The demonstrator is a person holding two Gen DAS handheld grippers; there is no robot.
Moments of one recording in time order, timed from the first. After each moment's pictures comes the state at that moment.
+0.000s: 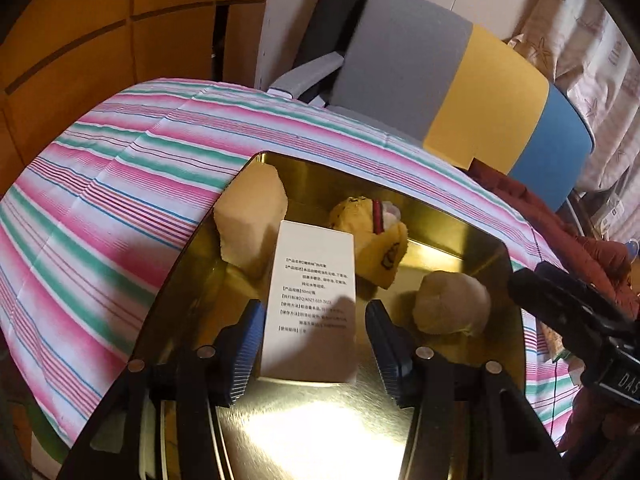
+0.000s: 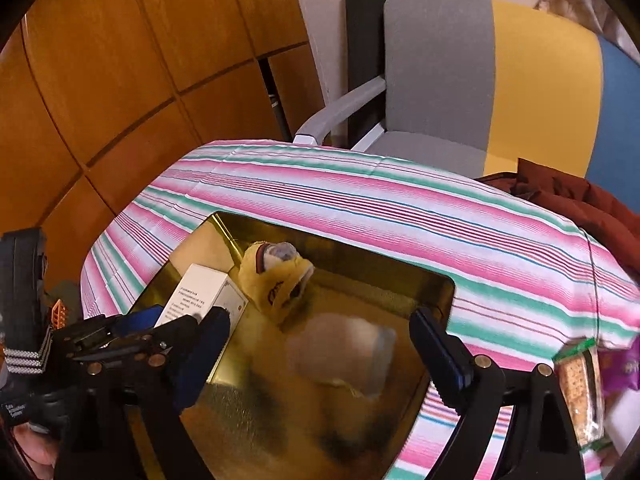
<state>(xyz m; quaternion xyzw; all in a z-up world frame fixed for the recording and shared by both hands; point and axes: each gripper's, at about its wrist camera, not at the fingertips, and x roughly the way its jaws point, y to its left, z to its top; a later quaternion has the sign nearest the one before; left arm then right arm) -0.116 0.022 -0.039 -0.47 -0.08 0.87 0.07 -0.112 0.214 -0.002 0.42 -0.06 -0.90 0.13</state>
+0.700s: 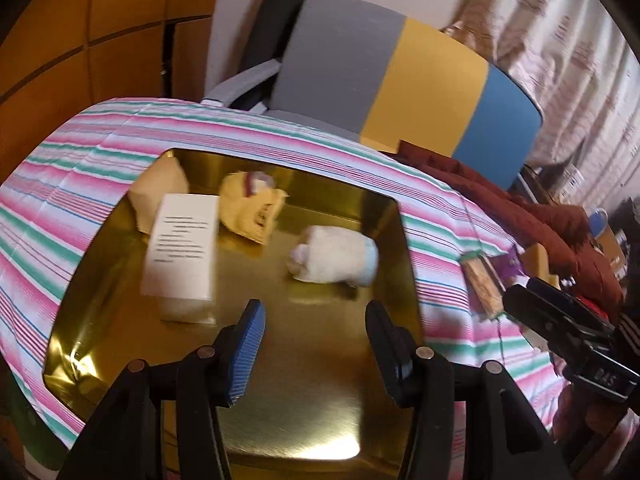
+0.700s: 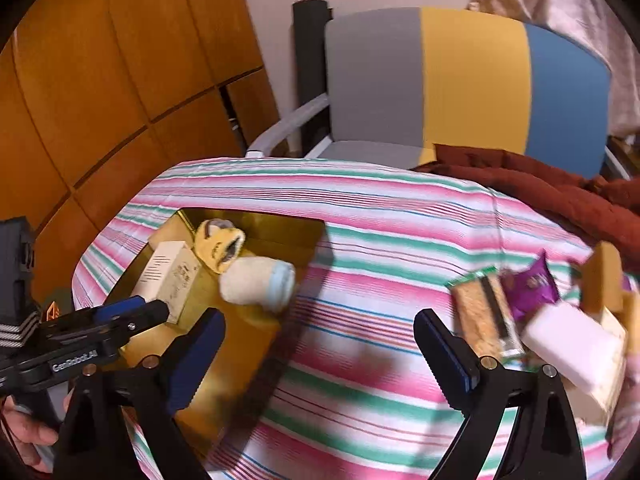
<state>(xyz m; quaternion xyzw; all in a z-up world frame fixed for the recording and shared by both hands) -0.052 0.095 -0.010 -0.45 -0.07 0.87 0.16 -0.015 0.313 0.012 0.39 -0.08 -0.91 0.07</state>
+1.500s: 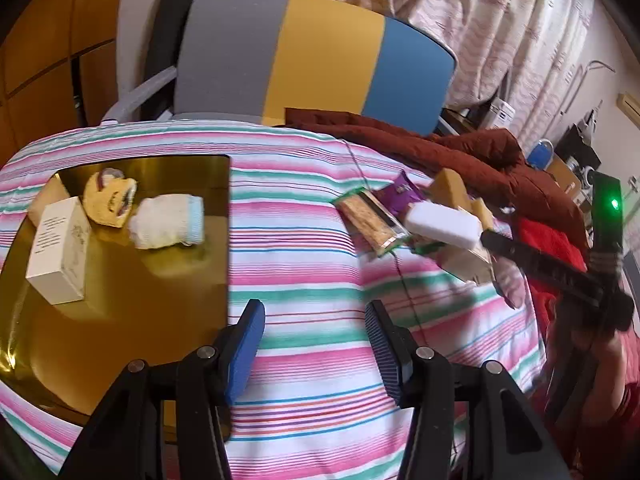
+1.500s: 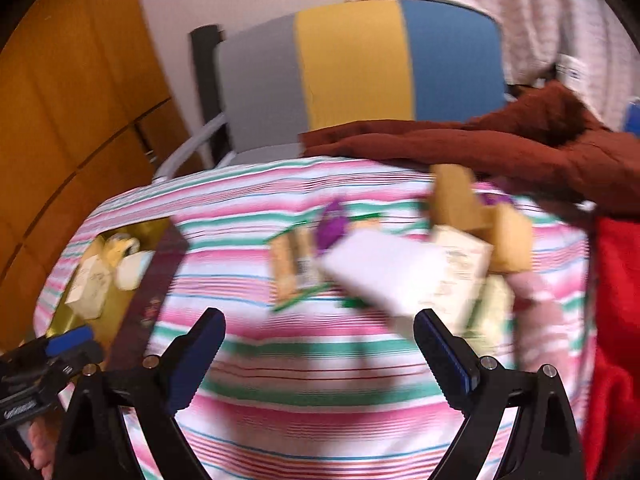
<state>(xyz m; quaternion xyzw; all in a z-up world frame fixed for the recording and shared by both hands) 0.018 0.208 -0.007 -0.45 0.00 0.85 0.28 0.075 0.474 0.005 0.39 -0.13 -0.91 -0.10</state>
